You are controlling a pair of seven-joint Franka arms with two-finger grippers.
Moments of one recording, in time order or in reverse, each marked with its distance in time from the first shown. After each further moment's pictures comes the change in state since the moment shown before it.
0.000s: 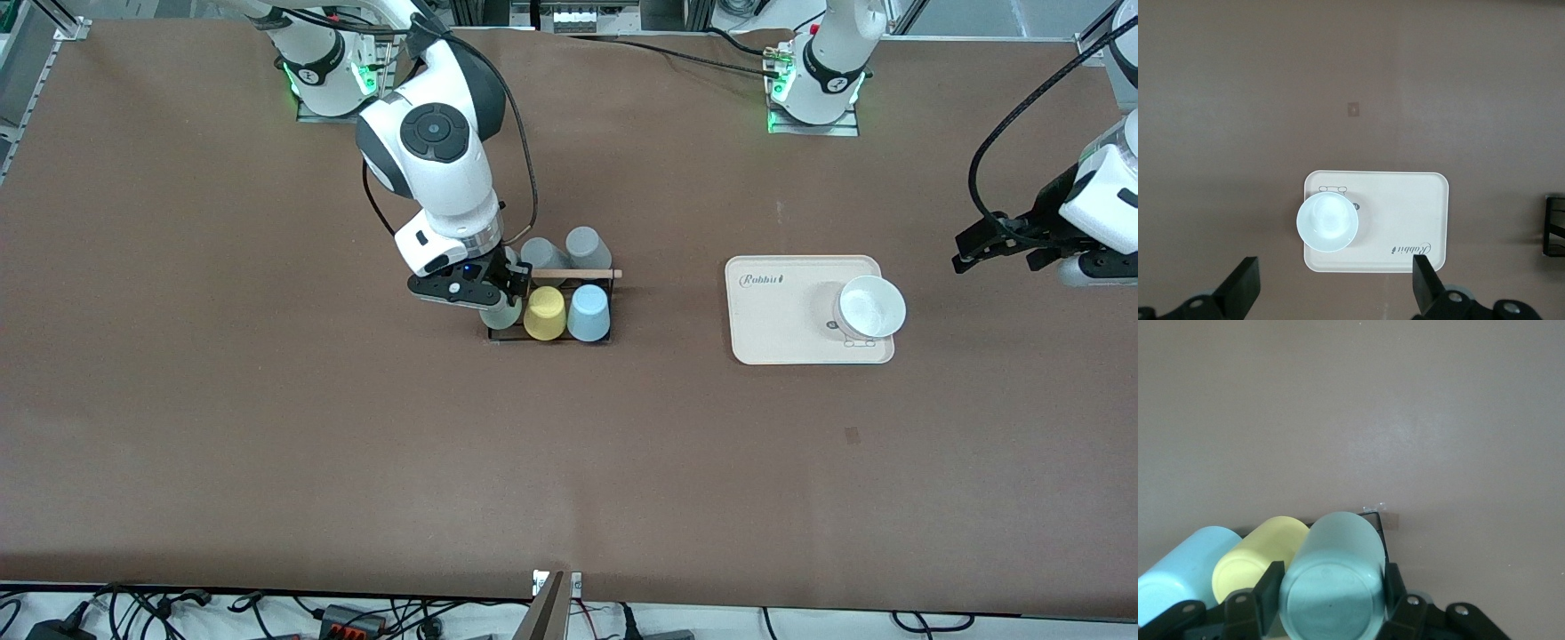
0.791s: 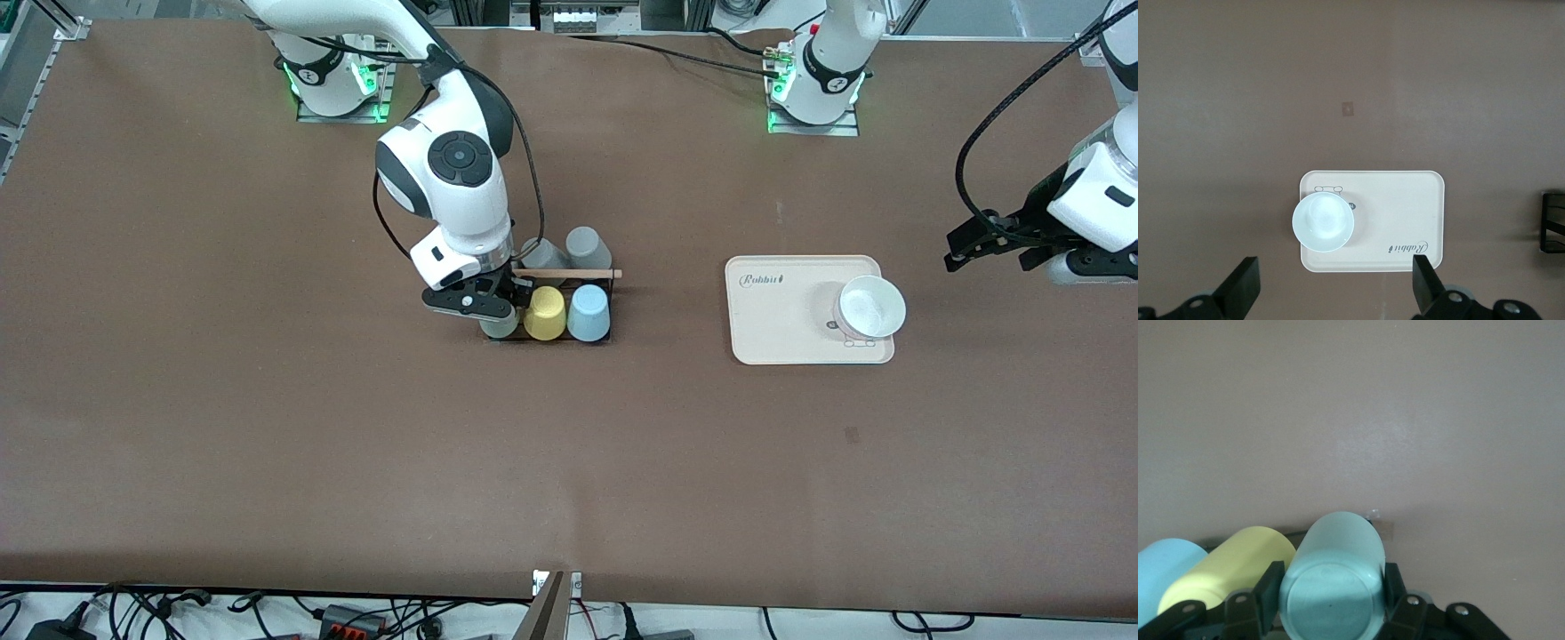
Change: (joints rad) left arm -0.010 -0.001 -0.006 -0.002 0.000 -0.002 0.001; right arm 0.006 0.072 0.000 0.000 -0.073 0.045 0.052
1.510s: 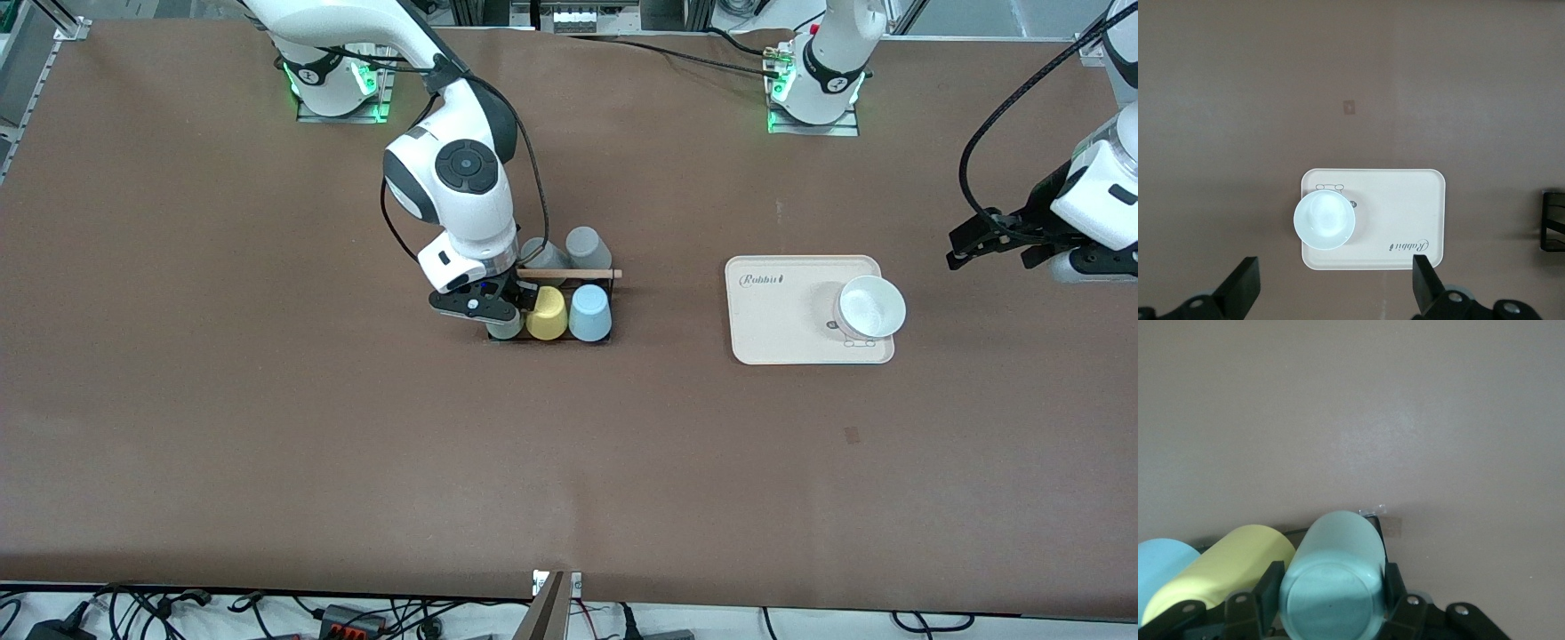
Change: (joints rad) left arm 0.003 -0.006 0.000 0.000 0.000 -0.007 0.000; right arm 0.008 0.027 0.000 0.000 -0.001 0.017 0.016
